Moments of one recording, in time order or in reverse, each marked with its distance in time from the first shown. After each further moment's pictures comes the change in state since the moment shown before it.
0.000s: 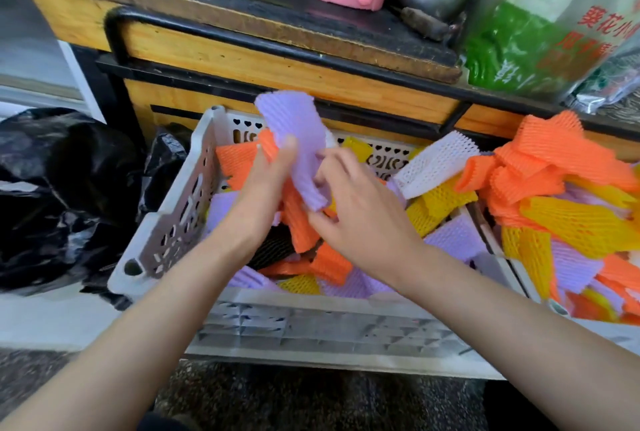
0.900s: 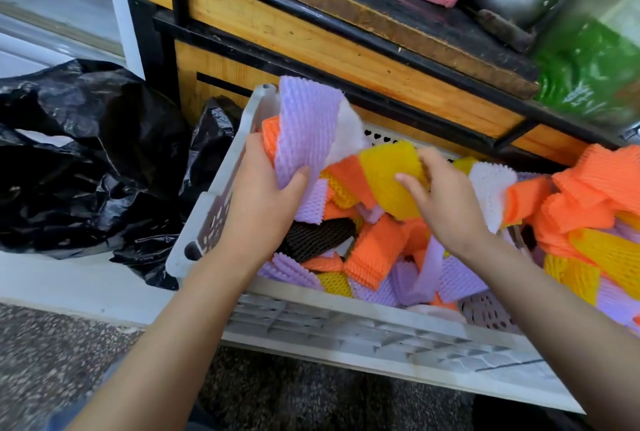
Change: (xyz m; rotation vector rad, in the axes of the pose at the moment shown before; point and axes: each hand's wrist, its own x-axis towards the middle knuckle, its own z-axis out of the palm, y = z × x) left_hand 0.001 -0.030 -0.068 0.470 0.333 0.239; right_hand 0.024 0.063 0.029 -0.009 0.003 0.284
